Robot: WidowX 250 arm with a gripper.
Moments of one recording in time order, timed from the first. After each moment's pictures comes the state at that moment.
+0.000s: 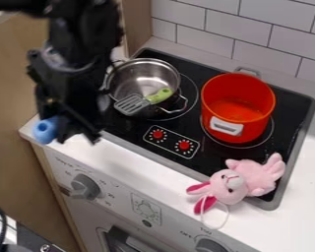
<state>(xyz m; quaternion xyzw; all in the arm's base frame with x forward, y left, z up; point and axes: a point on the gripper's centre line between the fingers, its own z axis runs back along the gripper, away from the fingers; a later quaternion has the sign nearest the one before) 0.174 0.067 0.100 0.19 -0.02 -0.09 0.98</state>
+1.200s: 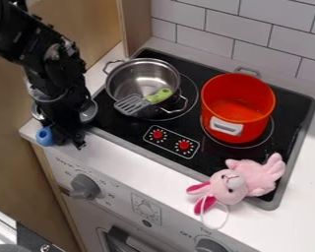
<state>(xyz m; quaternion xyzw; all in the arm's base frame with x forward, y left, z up) 0.203 0.112 0.042 0.18 -0.10 -0.12 0.97</state>
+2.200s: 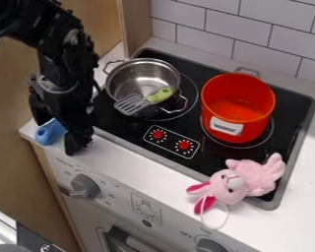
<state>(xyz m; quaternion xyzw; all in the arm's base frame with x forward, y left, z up) 0.203 0.097 0.050 0.17 -0.04 -0.09 0.98</state>
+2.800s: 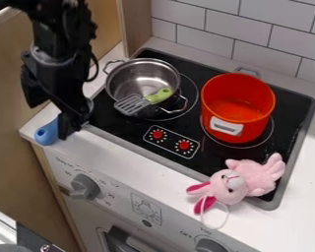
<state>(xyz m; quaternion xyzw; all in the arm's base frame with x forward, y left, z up) 0.201 0.096 0.085 0.17 -0.02 -0.10 0.98</state>
